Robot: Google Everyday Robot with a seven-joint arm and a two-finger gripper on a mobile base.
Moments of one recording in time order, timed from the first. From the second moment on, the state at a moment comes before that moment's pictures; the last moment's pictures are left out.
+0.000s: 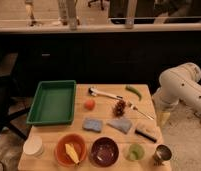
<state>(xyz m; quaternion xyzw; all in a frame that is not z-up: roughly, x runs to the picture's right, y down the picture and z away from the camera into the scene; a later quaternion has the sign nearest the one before) 0.285 0.111 0.684 -0.28 0.02 0.02 0.96</state>
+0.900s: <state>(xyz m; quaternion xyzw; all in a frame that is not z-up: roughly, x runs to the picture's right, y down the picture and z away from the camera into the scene) 0.285 0.111 0.684 -0.28 0.02 0.02 0.96</state>
